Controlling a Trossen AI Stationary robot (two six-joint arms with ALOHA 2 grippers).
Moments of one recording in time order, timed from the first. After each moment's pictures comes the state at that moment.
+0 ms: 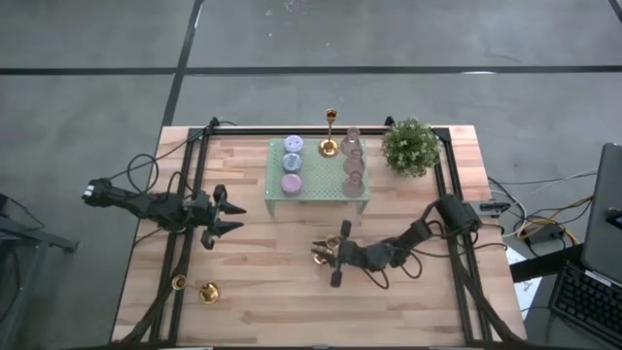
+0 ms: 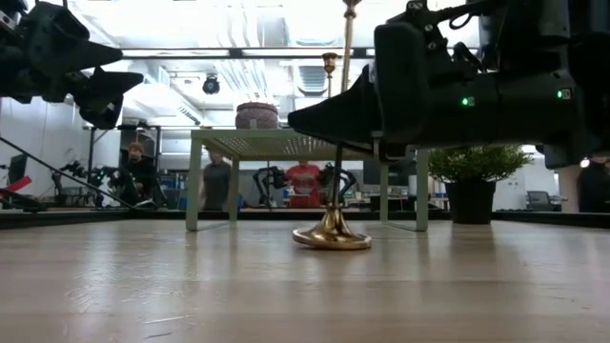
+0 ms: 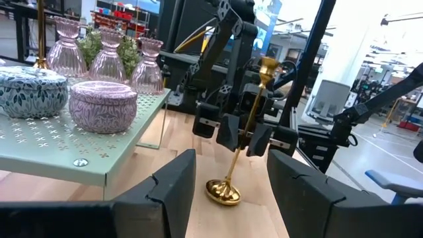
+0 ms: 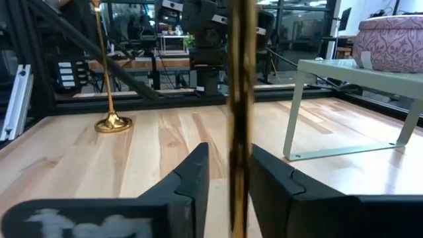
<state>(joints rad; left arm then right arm) -0.29 0.08 0.01 0.05 -0.24 -0.24 0.42 2.16 0.74 1.44 0.63 0.03</state>
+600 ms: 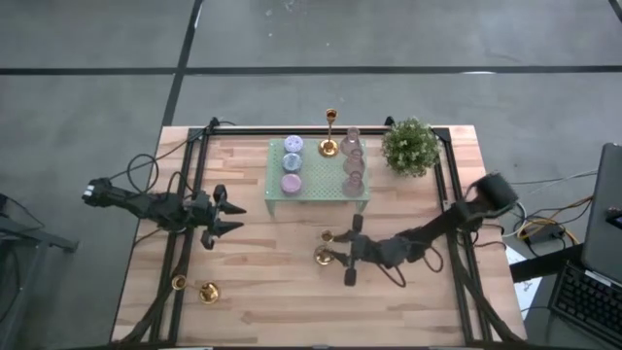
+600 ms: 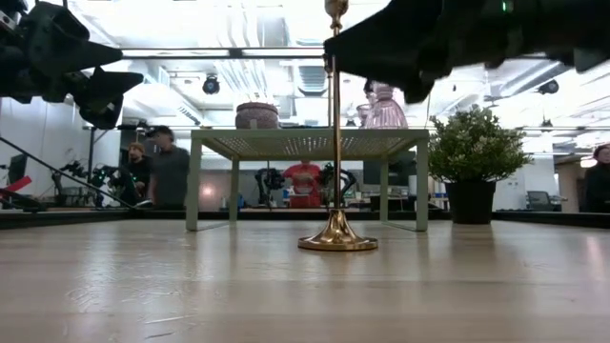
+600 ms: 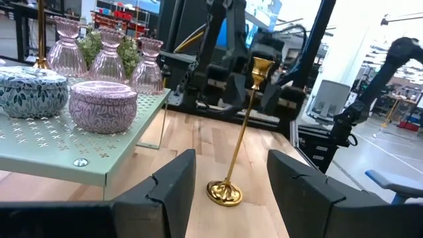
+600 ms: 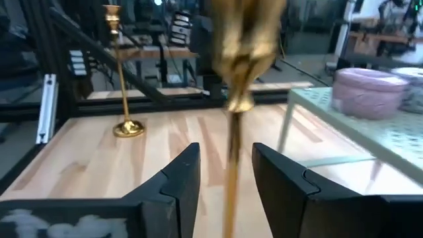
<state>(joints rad) -0.29 0.08 0.01 0.05 -0.24 -0.24 0.45 1.75 0.66 0.99 0.63 0.09</state>
